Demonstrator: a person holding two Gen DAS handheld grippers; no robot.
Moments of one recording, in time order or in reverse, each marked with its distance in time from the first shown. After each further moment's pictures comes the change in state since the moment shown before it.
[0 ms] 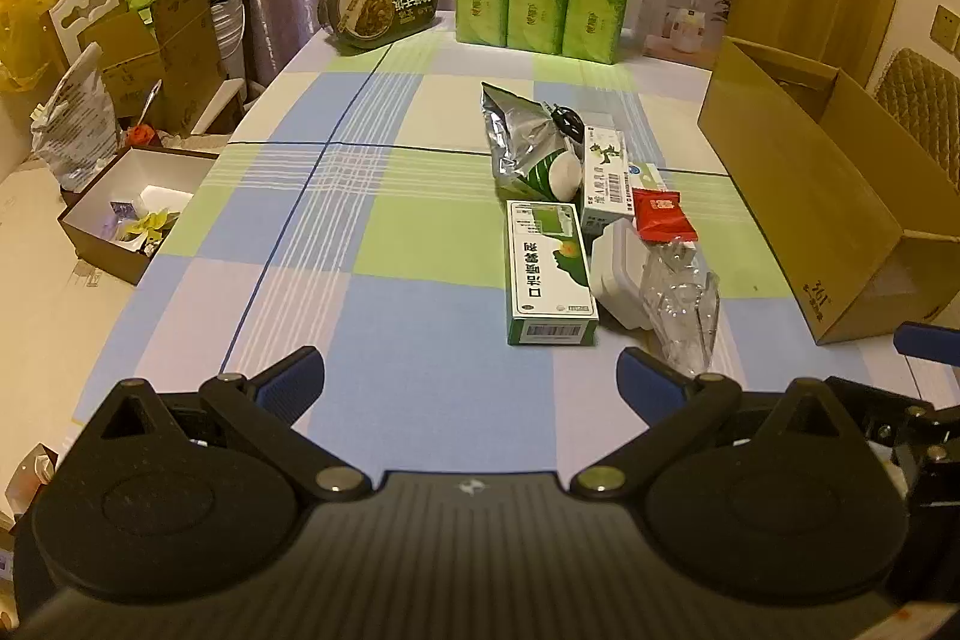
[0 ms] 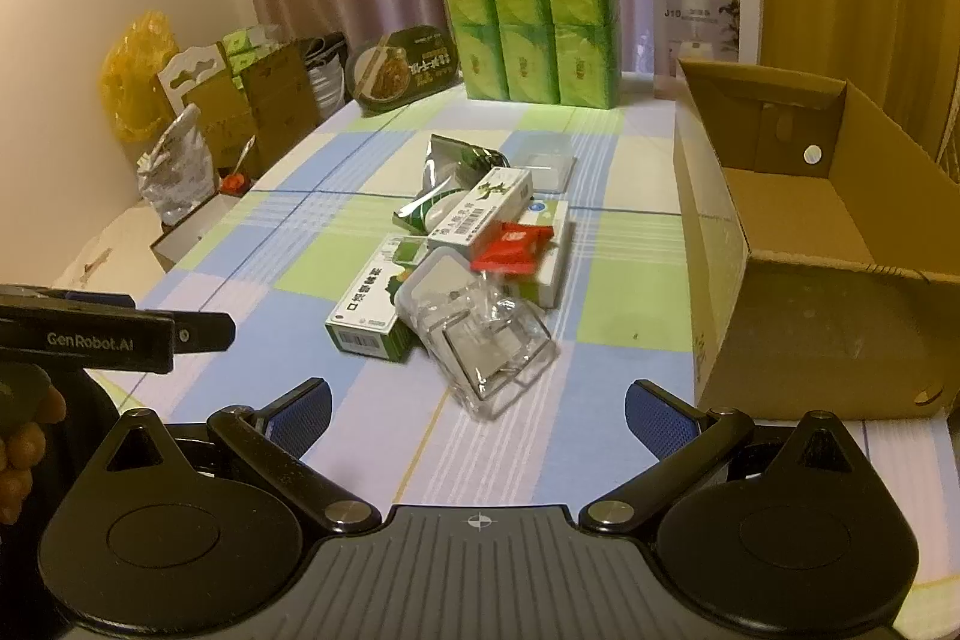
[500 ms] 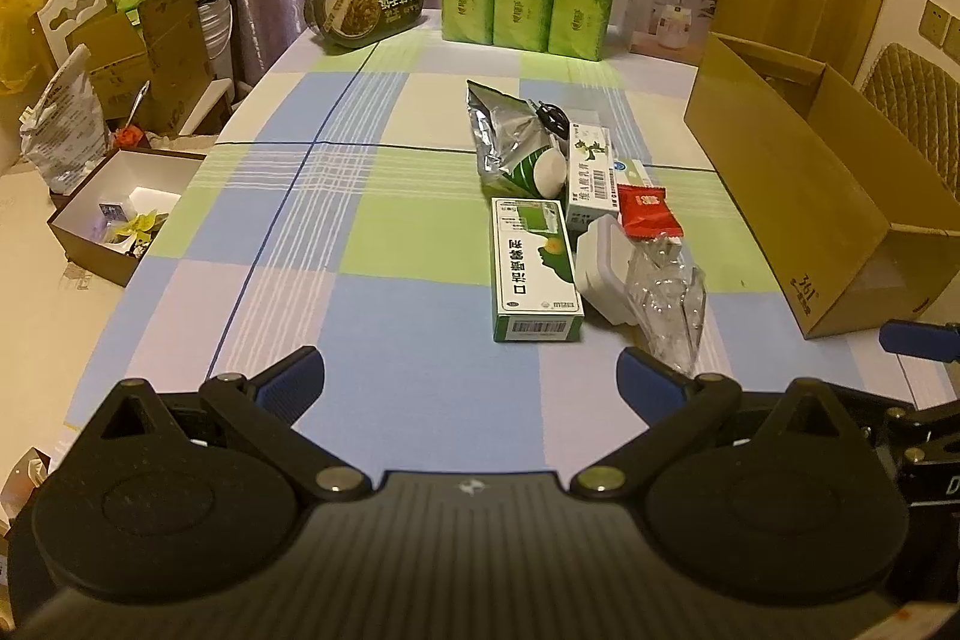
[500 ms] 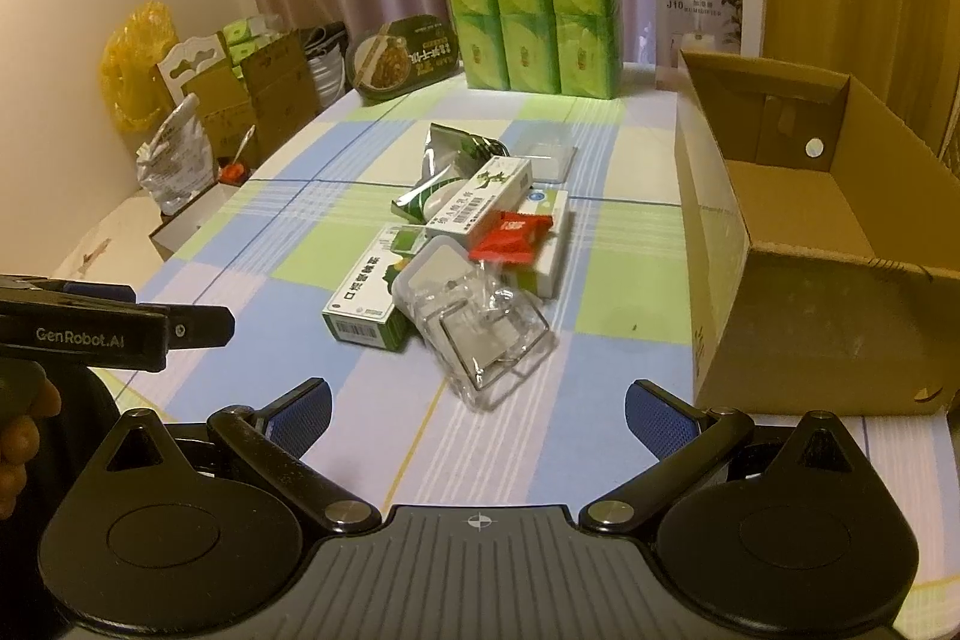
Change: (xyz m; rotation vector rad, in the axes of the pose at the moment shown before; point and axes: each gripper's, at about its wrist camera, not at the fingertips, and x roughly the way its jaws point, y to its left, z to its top) left arm 0.000 -0.003 0.000 0.011 0.008 -0.022; right arm 0.003 -0.001 -0.003 0.014 0.016 -0.010
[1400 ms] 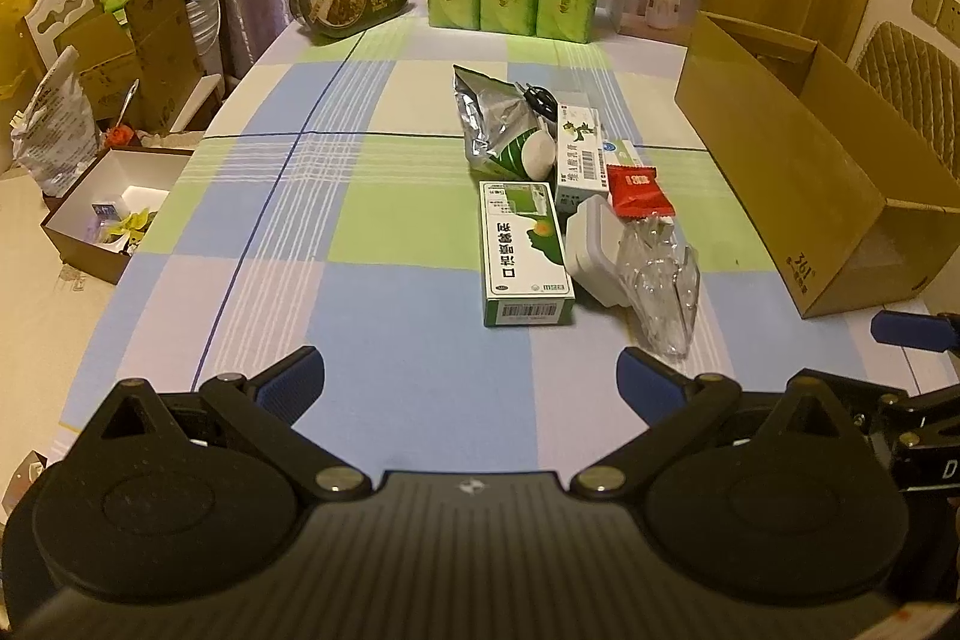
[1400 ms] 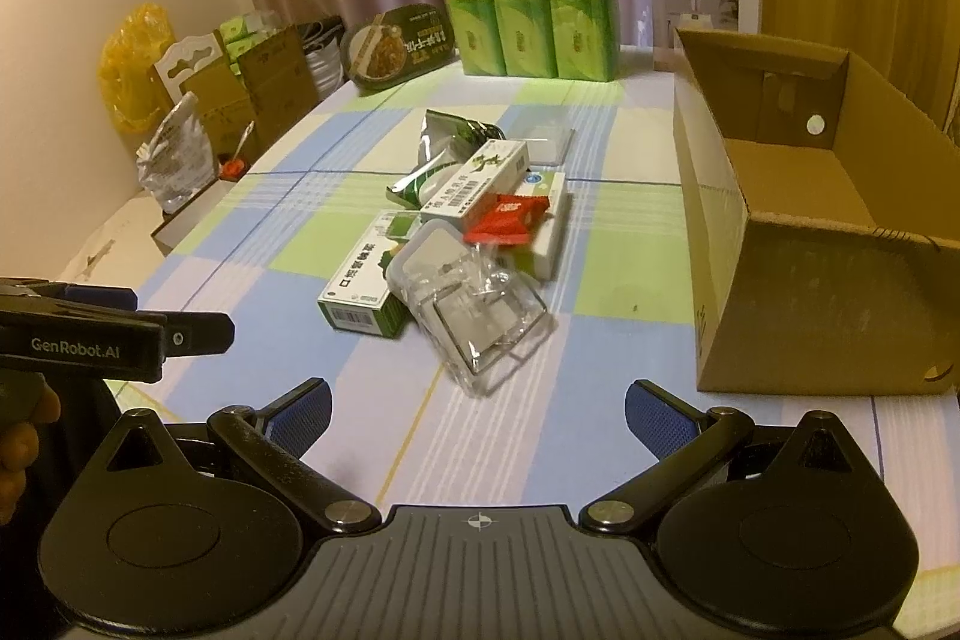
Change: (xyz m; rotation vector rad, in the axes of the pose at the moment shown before) left arm 0.005 -0.007 -0.002 0.022 0.028 0.000; right arm 0.005 -0.008 -0.006 0.076 0.007 -0.050
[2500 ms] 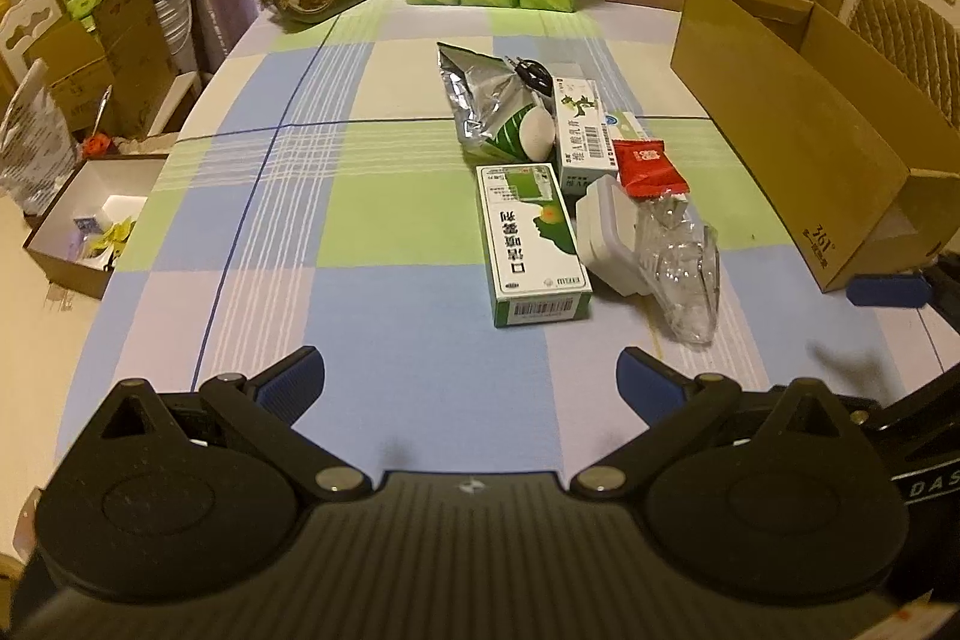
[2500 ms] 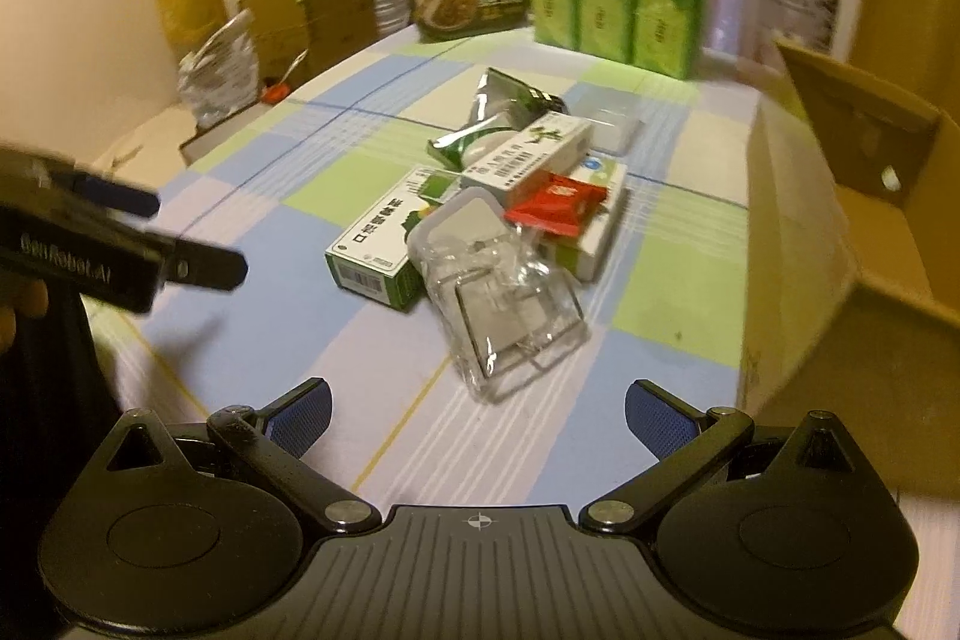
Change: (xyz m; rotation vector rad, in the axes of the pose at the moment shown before) left arm 0.030 0.009 0.015 0.074 0.045 -0.019; right arm 0.048 0.006 0.008 -0.204 0.057 0.016
